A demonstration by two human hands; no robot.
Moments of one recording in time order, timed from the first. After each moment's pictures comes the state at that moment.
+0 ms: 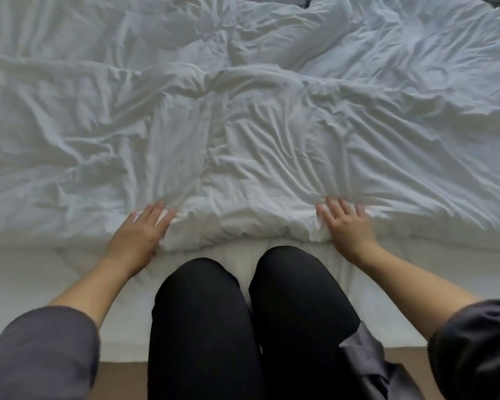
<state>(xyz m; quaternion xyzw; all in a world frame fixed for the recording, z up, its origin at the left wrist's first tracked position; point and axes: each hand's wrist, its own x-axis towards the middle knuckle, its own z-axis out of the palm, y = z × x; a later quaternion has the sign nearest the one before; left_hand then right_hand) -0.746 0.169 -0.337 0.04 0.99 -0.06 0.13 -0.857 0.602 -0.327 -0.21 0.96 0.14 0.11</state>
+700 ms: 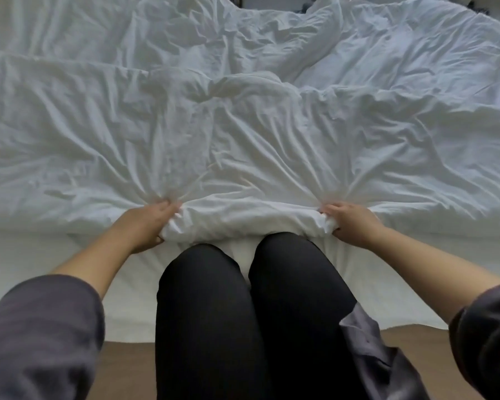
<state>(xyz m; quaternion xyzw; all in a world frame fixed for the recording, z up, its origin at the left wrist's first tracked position) -0.741 0.179 -0.301 0.07 0.98 -0.02 0.20 -0.845 0.622 -0.301 -0.22 0.96 0.00 0.20</state>
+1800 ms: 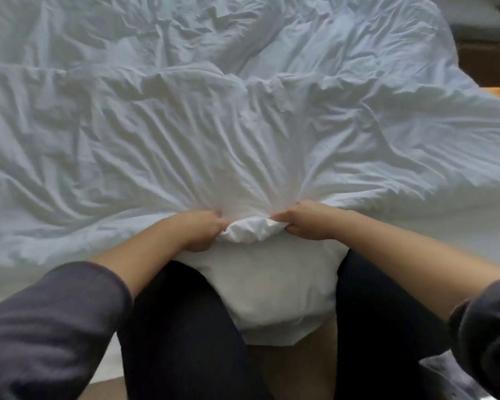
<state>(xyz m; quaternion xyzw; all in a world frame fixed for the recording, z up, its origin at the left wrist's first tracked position) -0.822 0.359 -0.299 0.29 0.91 -0.04 0.28 -0.851 0.619 -0.280 -0.34 0.90 0.03 0.29</state>
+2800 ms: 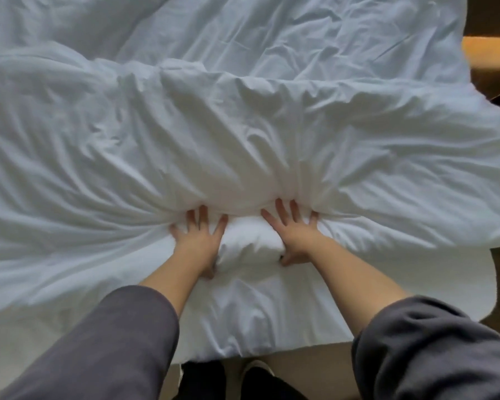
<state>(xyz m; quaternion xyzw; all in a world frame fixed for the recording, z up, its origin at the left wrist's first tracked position) -0.932 0.666 -0.314 0.06 0.90 -0.07 0.42 -0.983 0.893 -0.327 -0.21 0.86 0.05 0.46</state>
